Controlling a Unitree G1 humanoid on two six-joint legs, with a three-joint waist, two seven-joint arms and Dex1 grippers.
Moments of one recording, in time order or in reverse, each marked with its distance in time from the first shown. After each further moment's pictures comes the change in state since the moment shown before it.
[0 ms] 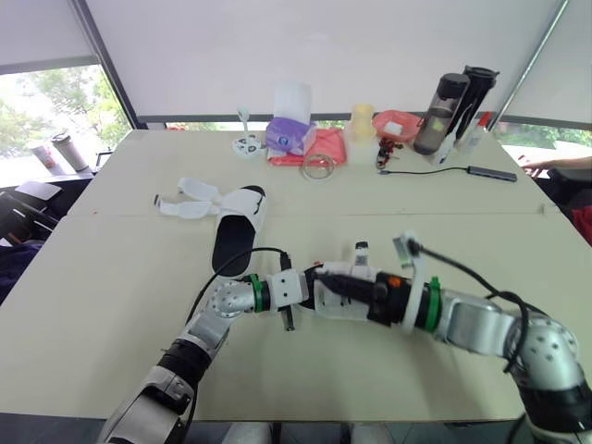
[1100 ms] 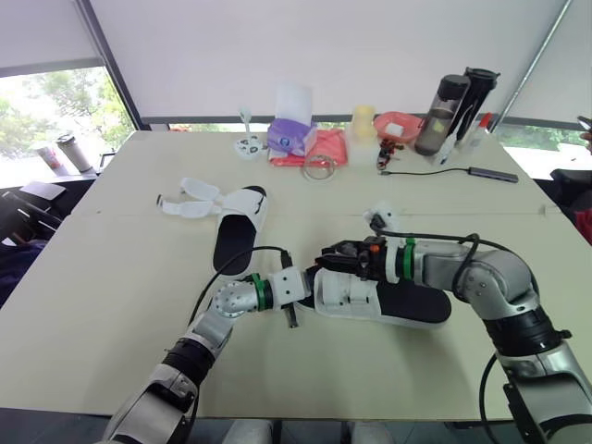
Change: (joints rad) left arm -0.016 -0.014 -0.001 0.045 0.005 -0.024 0.043; right arm -0.295 -0.025 0.176 0.270 -0.798 0.041 0.594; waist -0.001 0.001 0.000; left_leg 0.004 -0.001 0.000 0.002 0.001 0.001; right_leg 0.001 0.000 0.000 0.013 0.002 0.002
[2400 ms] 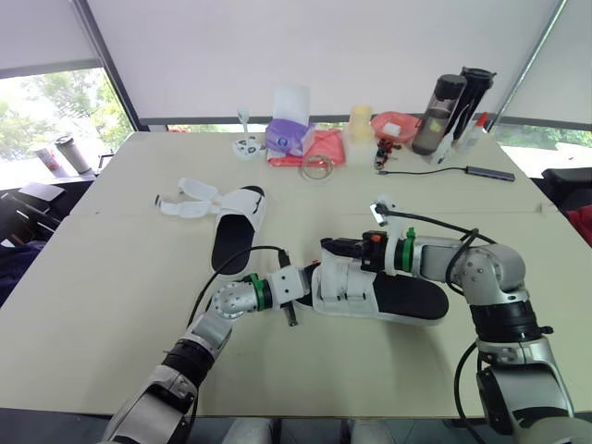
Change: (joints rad) left arm 0.006 0.000 0.002 0.004 0.005 0.000 0.032; right arm -0.044 0.130 -0.160 0.111 -0.049 0.155 -0.034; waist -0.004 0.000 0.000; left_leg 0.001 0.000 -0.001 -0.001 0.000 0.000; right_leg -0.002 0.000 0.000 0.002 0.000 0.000
